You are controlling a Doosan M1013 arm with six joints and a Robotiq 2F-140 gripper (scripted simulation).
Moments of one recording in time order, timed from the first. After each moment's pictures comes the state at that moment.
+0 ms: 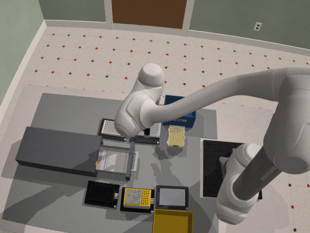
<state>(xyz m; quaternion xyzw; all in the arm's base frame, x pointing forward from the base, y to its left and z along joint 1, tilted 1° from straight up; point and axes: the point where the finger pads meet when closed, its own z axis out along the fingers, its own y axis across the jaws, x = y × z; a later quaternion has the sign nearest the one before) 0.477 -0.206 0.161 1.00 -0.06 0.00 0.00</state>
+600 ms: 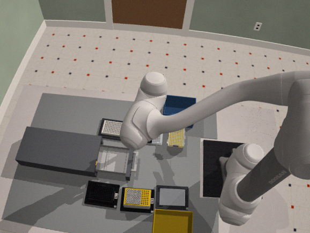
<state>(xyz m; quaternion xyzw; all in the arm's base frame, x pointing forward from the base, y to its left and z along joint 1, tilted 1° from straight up) 0.469 -0.164 0.160 1.00 -0.06 0.00 0.00</state>
